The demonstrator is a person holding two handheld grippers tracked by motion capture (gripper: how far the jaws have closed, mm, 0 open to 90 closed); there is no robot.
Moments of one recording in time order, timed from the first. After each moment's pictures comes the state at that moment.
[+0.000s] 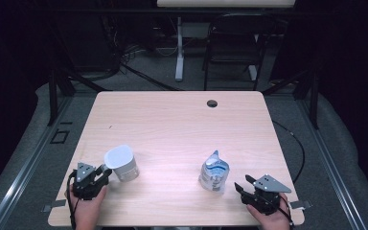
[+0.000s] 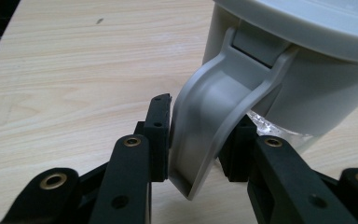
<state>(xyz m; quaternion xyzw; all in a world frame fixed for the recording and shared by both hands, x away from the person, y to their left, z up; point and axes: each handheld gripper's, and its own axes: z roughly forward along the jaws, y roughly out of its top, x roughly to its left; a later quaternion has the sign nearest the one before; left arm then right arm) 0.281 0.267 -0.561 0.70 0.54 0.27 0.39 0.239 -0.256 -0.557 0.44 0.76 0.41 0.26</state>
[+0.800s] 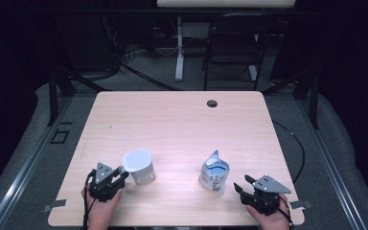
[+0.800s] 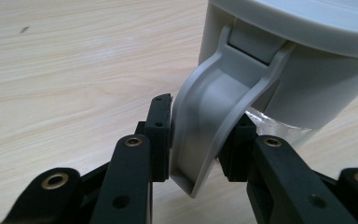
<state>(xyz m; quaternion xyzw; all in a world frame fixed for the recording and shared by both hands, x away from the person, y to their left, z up) 0.278 0.221 -0.560 0.74 0.48 0.24 0.40 0.237 -0.253 -0.555 0.43 0.76 0.42 0.26</state>
